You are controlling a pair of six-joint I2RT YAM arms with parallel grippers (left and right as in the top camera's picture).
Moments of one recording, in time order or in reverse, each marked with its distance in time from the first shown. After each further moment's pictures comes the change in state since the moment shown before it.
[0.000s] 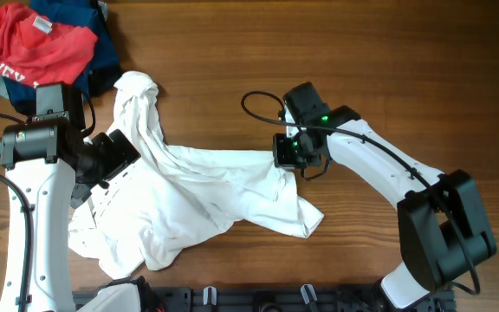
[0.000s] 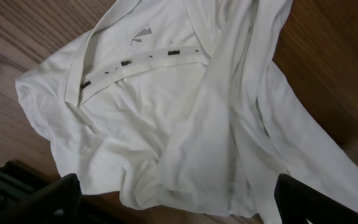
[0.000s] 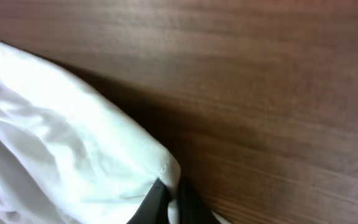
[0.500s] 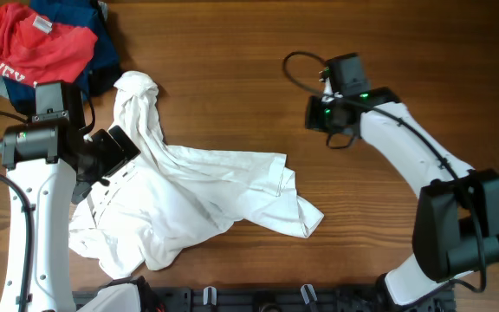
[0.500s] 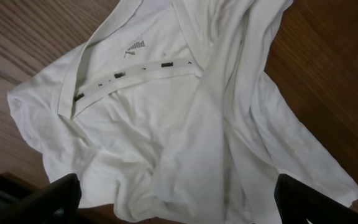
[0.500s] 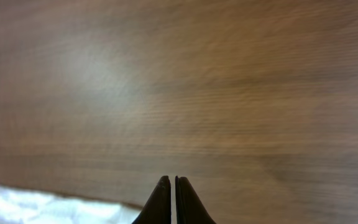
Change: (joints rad) left arm 0.000 0.000 -0.015 0.051 0.000 0.000; right arm -0.224 0.000 0.059 0.108 0.148 0.001
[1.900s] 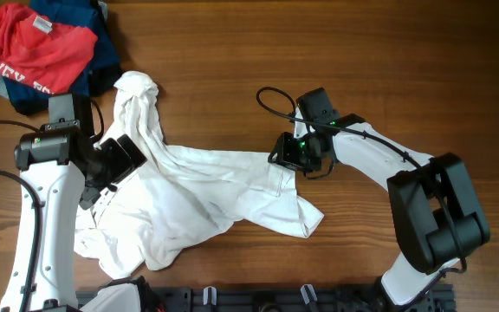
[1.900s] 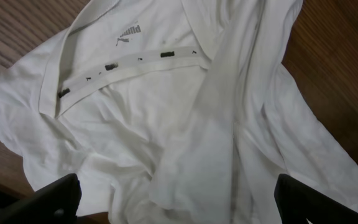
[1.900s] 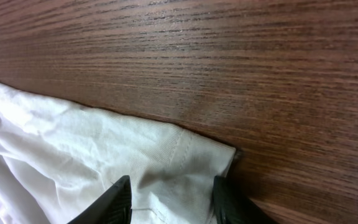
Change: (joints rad) left arm 0.000 0.000 -0.127 0.094 0.023 0.000; right arm 0.145 0.075 -0.179 0.114 -0.287 0.113
